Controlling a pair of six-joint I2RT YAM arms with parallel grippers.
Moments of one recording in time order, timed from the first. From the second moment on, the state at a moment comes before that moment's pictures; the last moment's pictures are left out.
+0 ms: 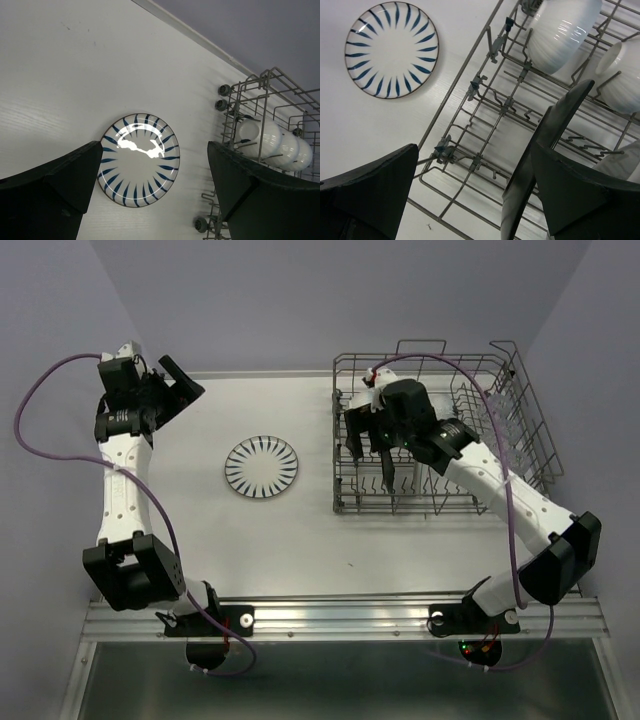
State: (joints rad) left arm 0.23 1.43 1.48 -0.56 0.30 -0.49; right arm 0.62 1.46 1.47 -0.58 0.05 0.15
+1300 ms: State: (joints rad) left arm 0.23 1.30 1.40 -0.54 0.25 -0.50; right arm 0.70 1.56 1.38 -0.61 0.48 0.32
